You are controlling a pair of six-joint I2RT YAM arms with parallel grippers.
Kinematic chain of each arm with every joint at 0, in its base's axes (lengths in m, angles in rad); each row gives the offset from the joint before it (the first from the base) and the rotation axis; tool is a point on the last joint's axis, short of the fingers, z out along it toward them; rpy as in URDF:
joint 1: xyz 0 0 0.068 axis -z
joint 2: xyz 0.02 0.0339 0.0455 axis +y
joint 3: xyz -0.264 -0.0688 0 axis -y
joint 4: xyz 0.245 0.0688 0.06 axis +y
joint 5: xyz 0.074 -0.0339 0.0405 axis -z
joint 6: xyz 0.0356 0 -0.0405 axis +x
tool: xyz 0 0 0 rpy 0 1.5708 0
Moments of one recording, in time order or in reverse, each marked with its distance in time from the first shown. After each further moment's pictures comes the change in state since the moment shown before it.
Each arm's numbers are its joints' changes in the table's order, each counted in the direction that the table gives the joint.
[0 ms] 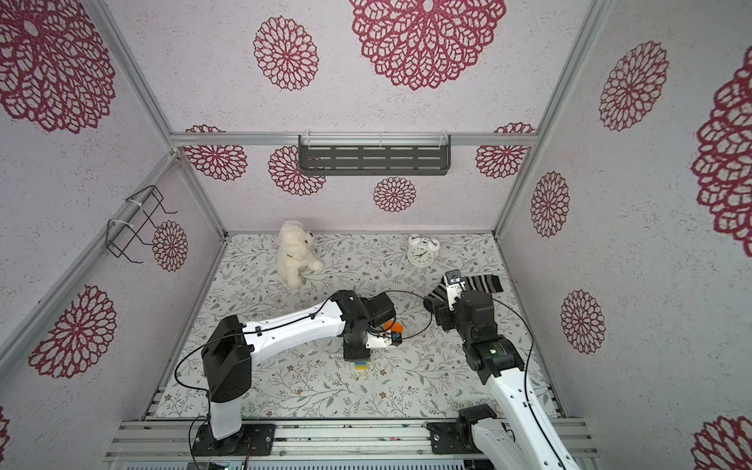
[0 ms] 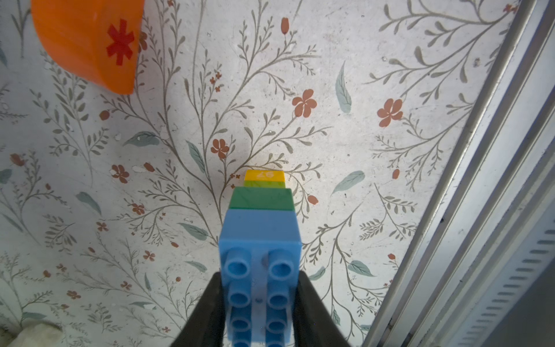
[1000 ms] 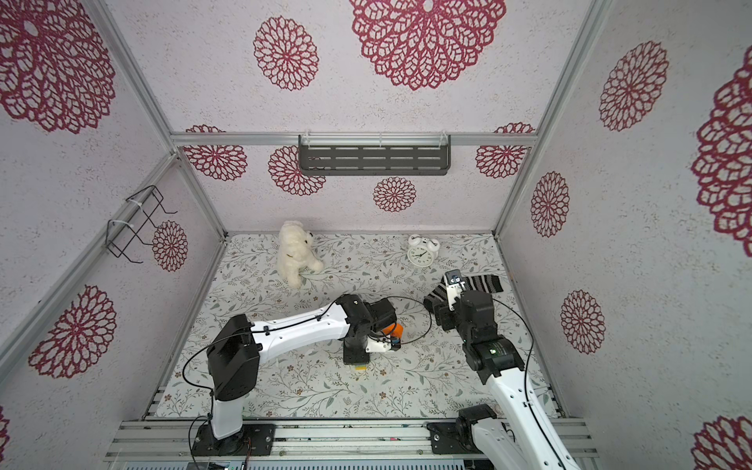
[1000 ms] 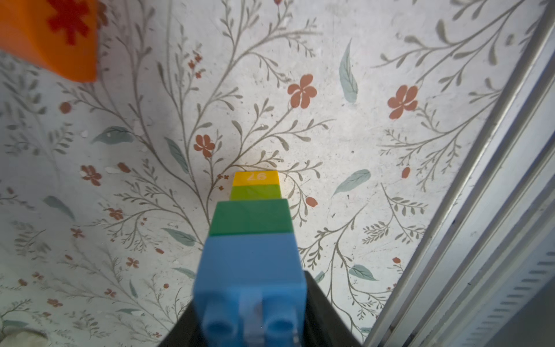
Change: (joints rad) left arm 0.009 0.045 -0.029 0.000 -0.012 -0.009; right arm 0.000 0.000 0.000 0.000 -0.001 0.000
